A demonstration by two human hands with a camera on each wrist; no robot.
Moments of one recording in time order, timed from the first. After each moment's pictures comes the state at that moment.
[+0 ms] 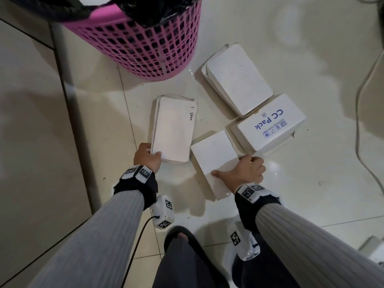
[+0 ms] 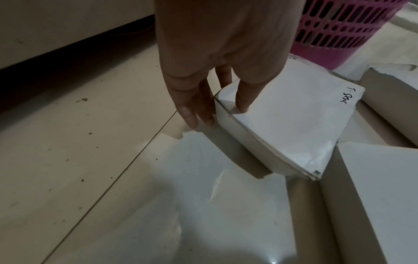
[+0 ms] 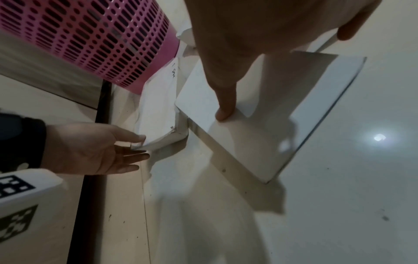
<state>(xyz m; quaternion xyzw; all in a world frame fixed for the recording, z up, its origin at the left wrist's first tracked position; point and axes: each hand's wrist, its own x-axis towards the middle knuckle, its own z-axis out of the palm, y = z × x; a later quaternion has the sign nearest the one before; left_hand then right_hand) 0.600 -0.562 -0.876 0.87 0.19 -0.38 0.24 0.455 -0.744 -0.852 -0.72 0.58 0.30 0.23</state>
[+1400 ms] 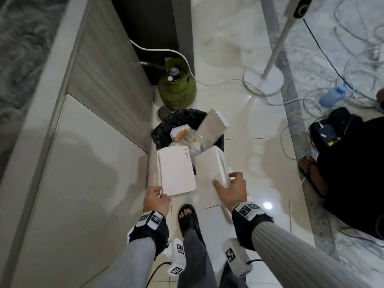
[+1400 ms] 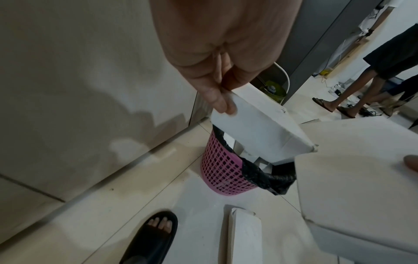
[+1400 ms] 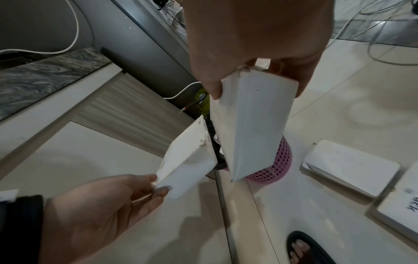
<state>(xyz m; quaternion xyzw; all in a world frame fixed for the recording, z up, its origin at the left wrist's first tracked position) 0.663 -0.599 -0.420 0.83 0.29 -0.21 0.43 0.614 -0.803 -0.401 -0.75 0.45 0.09 0.47</state>
